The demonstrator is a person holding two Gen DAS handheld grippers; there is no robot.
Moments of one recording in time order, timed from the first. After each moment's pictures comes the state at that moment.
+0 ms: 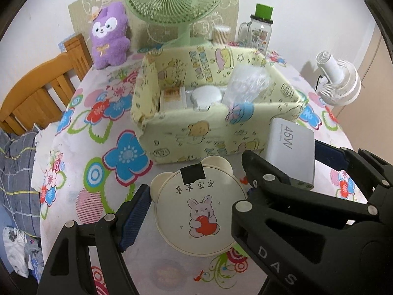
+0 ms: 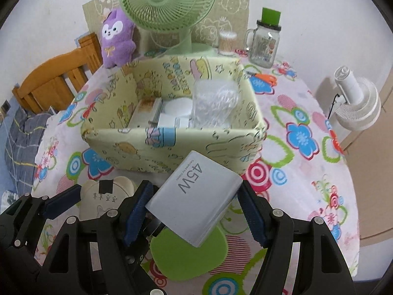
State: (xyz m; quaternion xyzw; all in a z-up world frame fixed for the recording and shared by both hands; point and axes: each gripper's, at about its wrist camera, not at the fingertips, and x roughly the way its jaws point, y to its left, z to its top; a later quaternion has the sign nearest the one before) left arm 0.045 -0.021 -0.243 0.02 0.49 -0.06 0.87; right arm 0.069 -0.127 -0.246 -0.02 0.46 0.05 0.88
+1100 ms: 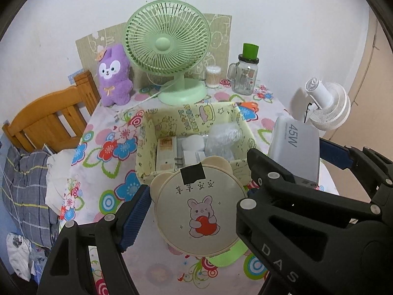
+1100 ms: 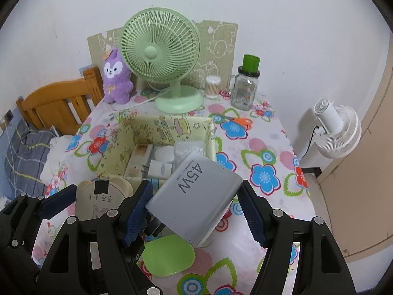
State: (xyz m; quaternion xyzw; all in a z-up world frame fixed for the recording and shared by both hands) left arm 0.033 -0.051 -0.162 0.02 0.43 -0.05 0.90; right arm 0.052 -0.156 -0.158 -0.04 0.39 0.04 0.92
